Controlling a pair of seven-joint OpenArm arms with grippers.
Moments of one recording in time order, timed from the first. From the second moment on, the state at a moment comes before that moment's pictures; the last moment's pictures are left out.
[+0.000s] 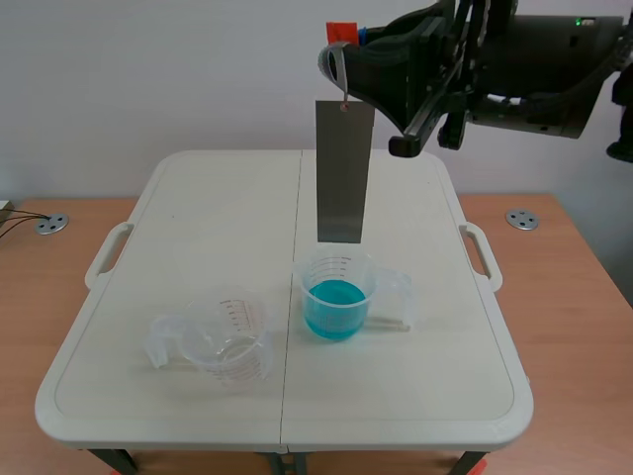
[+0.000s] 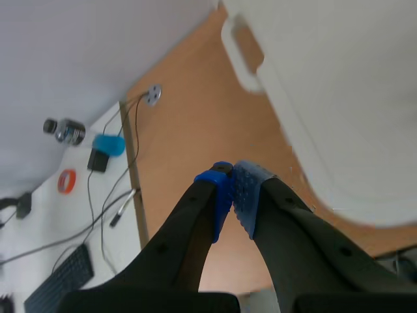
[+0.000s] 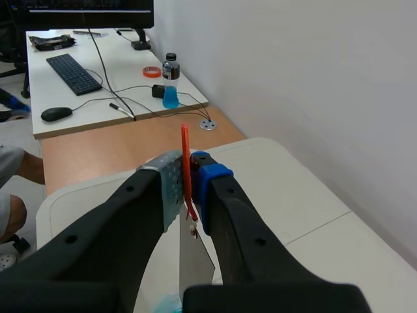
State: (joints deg) left arm 57.8 -46.7 -12.8 110.3 -7.4 11.8 1.9; right arm 10.4 29.1 -15.1 101.8 33.9 43.1 -11.2
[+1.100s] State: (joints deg) left arm 52.4 -35.2 15.5 82.7 -10.7 -8.4 -2.2; right arm 10.5 19.6 -18.2 83.9 21.7 43.2 -6.0
